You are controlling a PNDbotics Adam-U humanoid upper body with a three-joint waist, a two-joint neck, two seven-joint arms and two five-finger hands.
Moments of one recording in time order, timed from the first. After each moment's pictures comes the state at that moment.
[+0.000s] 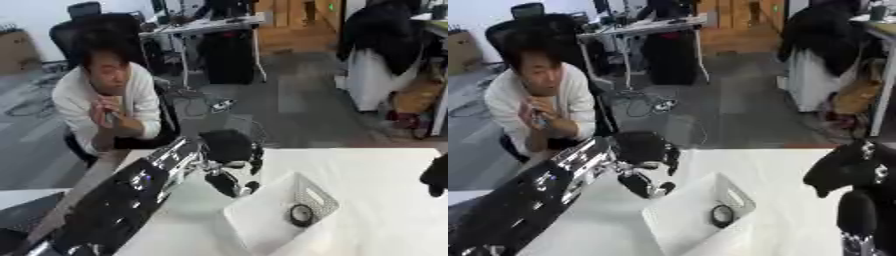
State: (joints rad) left arm -0.95 0.56 -0.41 -1.08 -1.08 -0.51 -0.13; right arm -0.54 -0.16 0.20 -1.84 0.23 -0.61 -0.06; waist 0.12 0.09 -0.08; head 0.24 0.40
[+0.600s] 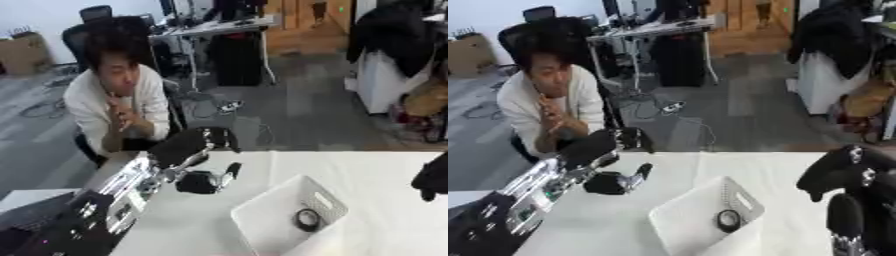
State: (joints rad) left arm -0.60 0.61 -0.23 -1.48 -0.53 -0.30 0.10; right arm -0.53 -0.17 0.20 -1.82 0.24 -0.61 -0.07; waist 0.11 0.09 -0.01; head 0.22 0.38
